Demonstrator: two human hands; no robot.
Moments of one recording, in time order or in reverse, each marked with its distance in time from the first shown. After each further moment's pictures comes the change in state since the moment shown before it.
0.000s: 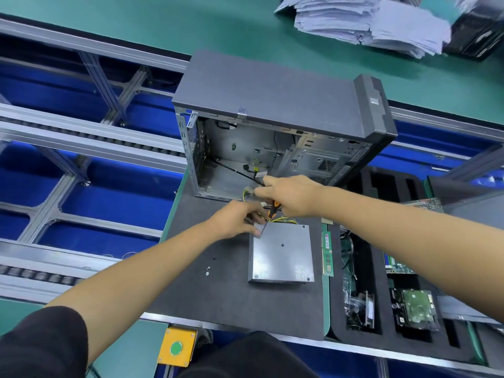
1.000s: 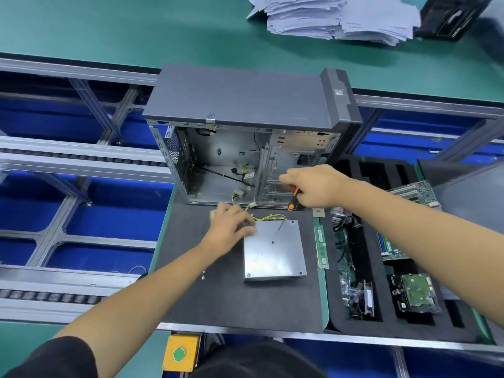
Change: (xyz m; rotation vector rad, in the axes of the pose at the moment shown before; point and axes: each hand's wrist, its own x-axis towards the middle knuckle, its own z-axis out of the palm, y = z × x) left_hand -0.014 -0.008 0.039 0.351 0.381 0.063; right_hand -0.064 0.053 0.018 0.092 0.174 0.210
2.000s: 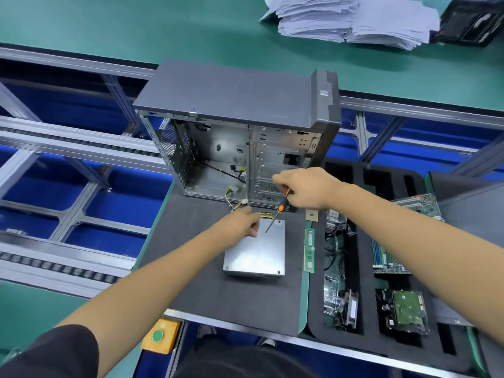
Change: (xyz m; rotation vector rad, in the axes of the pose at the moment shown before) left_hand 0.027 0.068 0.019 0.040 -0.329 -0.096; right_hand -0.016 0.024 0.006 0.086 0.018 -0.099
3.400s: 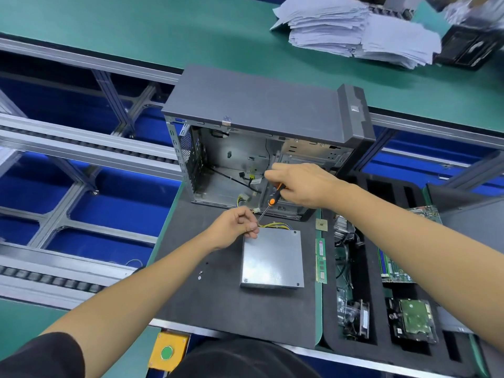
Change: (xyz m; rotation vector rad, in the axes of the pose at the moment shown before) left_hand -0.017 -0.059 -0.019 -1.008 0.084 -0.017; right_hand 0.047 -0.052 -0.033 -0.111 0.094 -0.105
